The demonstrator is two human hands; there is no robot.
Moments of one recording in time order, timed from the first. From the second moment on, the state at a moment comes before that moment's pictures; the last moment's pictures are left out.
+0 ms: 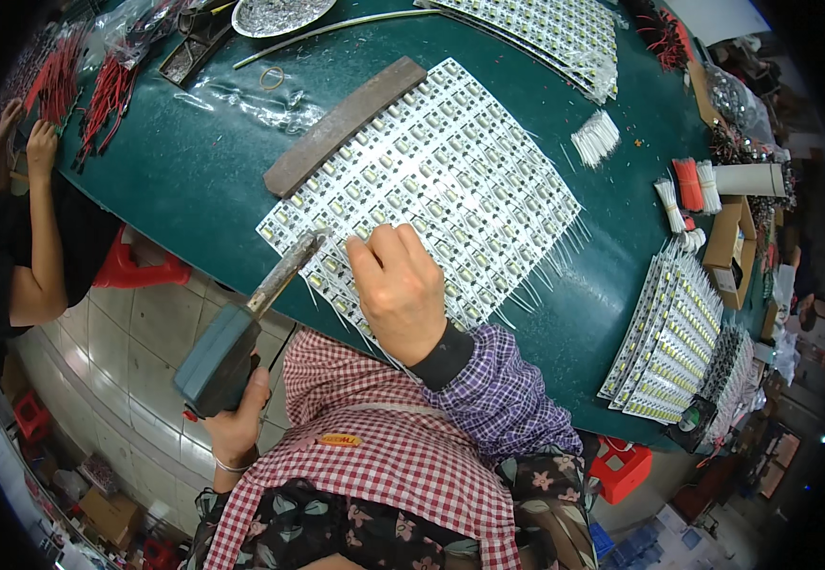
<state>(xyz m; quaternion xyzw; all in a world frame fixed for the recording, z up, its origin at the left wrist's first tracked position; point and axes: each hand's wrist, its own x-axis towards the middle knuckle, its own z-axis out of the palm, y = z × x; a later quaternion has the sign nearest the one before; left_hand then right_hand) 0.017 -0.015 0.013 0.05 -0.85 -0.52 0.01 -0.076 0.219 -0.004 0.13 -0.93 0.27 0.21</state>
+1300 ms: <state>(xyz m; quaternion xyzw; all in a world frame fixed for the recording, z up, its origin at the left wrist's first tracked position) -0.010 0.001 0.019 0.06 -0.82 -0.56 -0.05 -0.081 0.218 -0.007 0.12 -0.92 0.29 0.23</state>
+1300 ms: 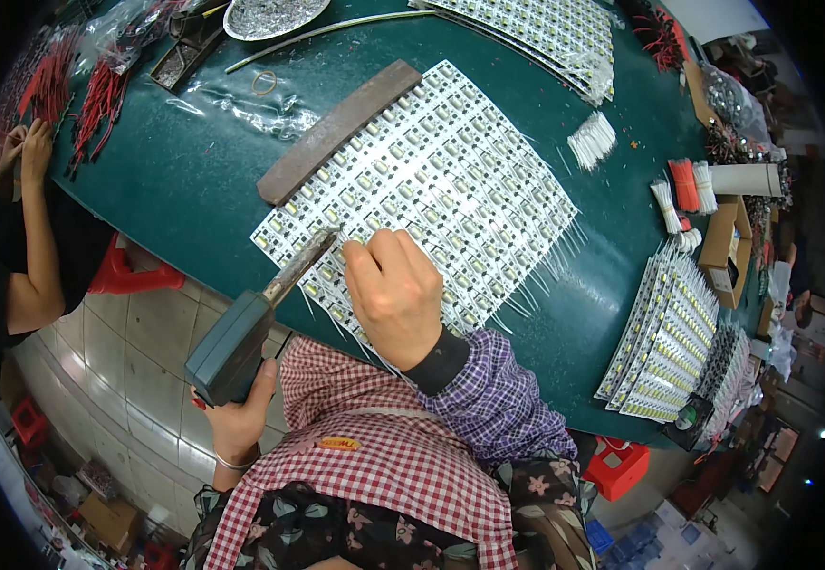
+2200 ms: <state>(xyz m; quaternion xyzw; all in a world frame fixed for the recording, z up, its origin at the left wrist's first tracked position) -0.009 0.001 0.018 0.04 -0.84 -0.55 -0.03 -0.080 0.219 -0.009 0.10 -0.92 0.30 0.23</state>
